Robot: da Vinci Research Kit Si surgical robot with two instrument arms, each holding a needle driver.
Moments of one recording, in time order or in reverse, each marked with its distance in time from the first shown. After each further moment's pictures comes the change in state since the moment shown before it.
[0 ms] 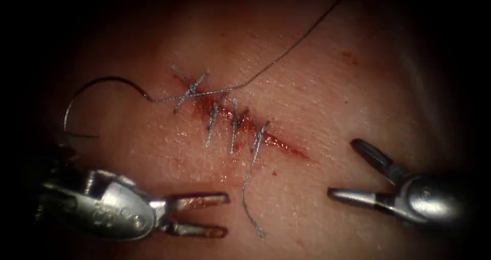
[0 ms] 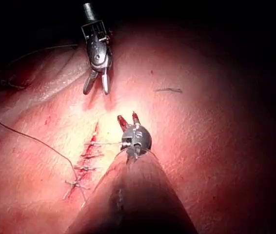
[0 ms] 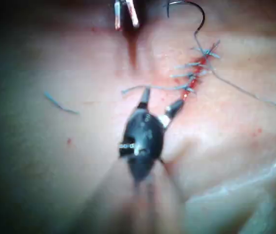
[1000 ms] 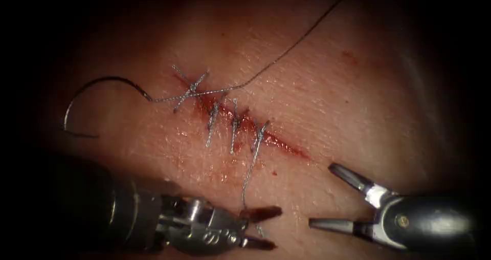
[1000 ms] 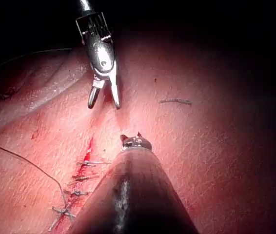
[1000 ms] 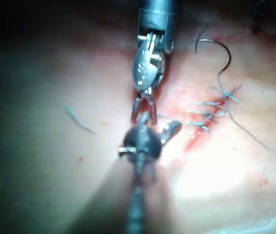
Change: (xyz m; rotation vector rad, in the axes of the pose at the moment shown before) right arm 0.002 -0.003 0.001 0.017 -0.069 -0.161; left arm -0.004 0.001 0.009 -0.004 -0.239 0.001
